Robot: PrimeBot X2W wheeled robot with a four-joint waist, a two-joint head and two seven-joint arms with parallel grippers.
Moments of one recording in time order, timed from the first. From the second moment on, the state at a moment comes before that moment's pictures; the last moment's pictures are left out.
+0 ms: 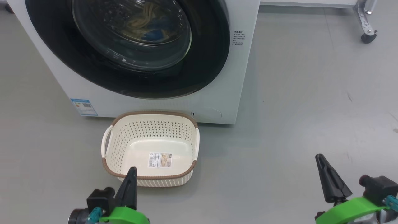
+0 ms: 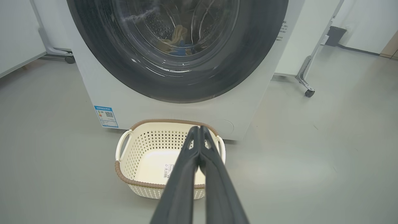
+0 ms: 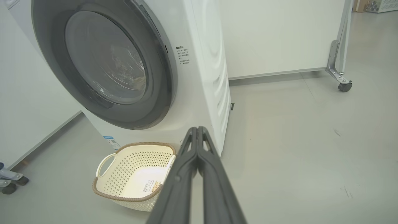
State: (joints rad) left arm -0.10 0.08 -0.32 0.36 -0.28 -0.03 -0.24; right arm 0.16 -0.03 -0.04 0.01 0.26 0.13 -0.13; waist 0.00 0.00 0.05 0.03
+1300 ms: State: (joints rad) left arm -0.10 0.07 -0.19 0.34 -0.70 -0.06 -0.13; right arm 0.11 -0.04 -0.04 0.09 0.72 0.13 -0.07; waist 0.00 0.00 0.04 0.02
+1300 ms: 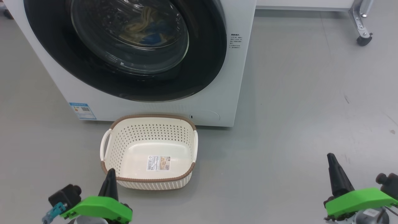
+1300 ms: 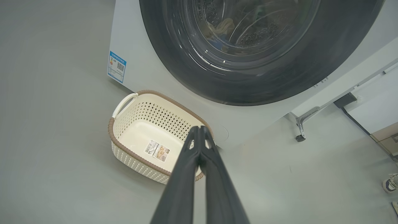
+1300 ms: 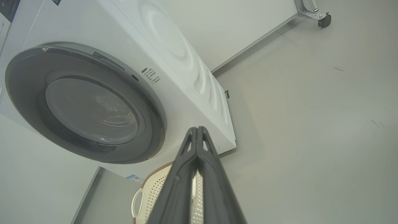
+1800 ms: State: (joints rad) left arm -0.10 0.06 -0.14 0.32 -0.87 -0.08 -0.08; right arm 0.09 -0.04 -0.04 0.12 0.89 0.13 -0.05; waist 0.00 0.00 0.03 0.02
